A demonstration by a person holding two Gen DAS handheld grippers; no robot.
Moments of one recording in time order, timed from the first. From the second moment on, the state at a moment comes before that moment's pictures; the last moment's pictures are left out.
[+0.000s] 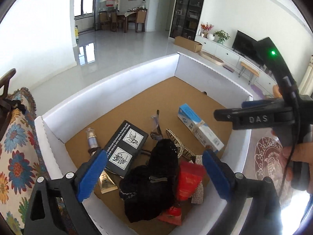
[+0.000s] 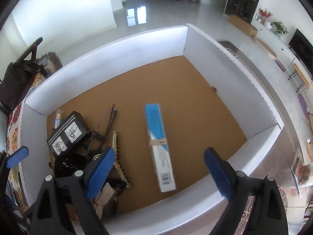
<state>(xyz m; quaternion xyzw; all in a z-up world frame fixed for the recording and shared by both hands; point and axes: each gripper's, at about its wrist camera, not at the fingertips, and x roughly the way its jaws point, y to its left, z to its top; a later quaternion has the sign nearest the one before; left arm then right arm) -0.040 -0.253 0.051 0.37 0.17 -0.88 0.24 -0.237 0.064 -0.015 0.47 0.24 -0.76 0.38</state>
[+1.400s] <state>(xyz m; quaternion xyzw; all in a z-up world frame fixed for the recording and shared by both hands) -0.023 -0.217 0.087 0.36 0.15 -0.85 0.35 -0.183 0.106 0.001 0.45 0.27 -0.76 0.39</state>
